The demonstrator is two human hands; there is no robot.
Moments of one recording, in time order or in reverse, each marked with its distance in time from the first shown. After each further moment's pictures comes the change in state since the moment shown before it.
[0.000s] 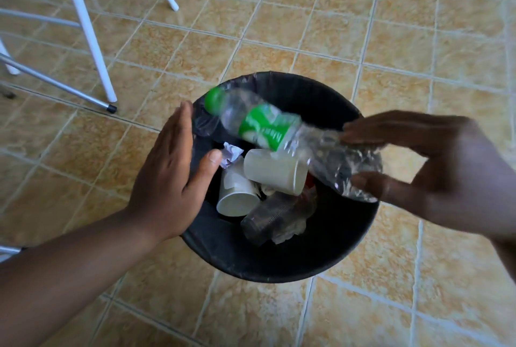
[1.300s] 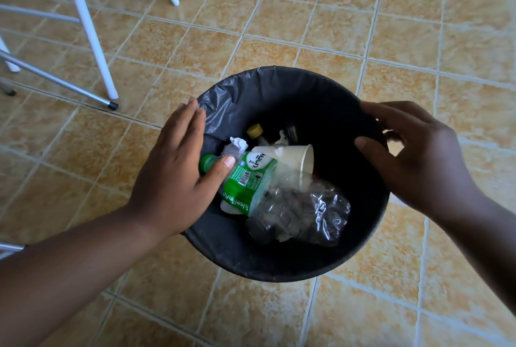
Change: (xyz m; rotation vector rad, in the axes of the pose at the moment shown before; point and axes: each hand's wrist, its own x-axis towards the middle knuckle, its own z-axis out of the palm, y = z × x) left_hand 0.004 -0.006 -0.001 0.181 -0.012 0.053; right_hand -0.001 0.022 0.047 -0.082 0.286 0.256
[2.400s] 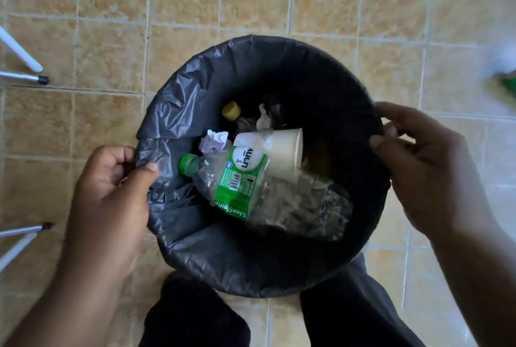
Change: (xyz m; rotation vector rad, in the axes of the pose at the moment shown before) left_hand -0.046 0.078 -0.110 -0.825 -0.030 -0.660; right_hand -0.089 -0.101 -0.118 0.461 0.076 0.847
